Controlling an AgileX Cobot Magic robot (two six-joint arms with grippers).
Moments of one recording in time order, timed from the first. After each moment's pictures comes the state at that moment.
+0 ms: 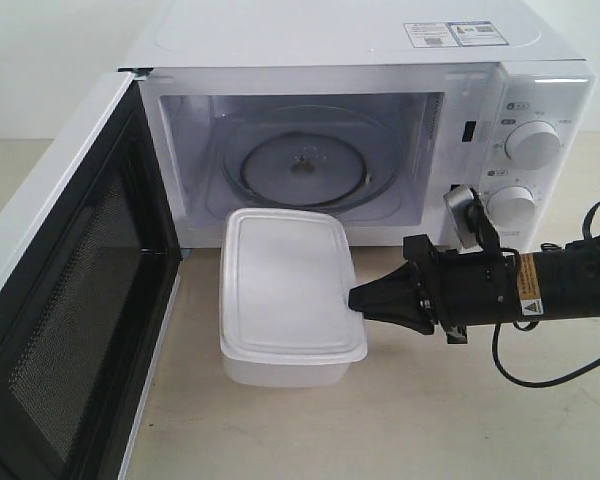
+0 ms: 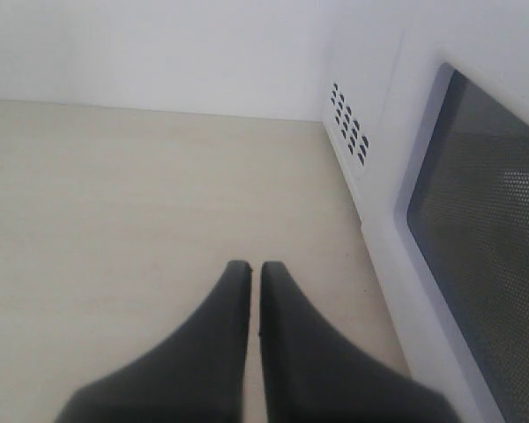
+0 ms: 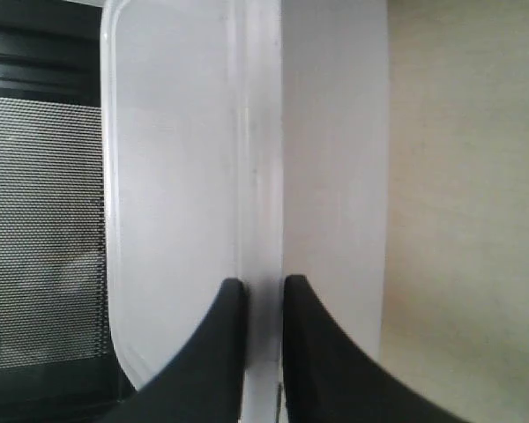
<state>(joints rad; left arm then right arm) -0.02 0.00 0.00 -0.12 0.31 0.05 0.10 2.06 -0.77 -1.40 -1.12 1.71</state>
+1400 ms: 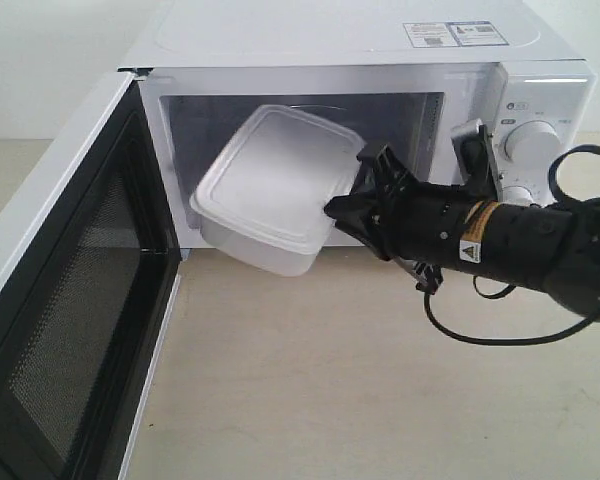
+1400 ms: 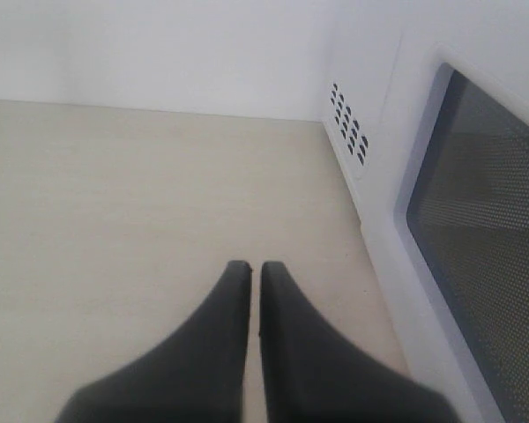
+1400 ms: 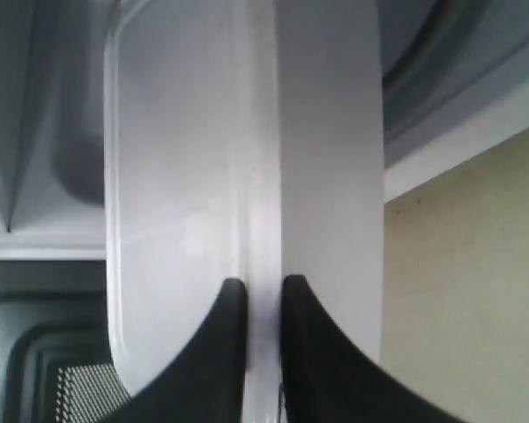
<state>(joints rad) -0.02 0.00 0.00 -0.12 0.31 0.05 0.40 1.78 -0.69 -0.60 -0.76 1.64</state>
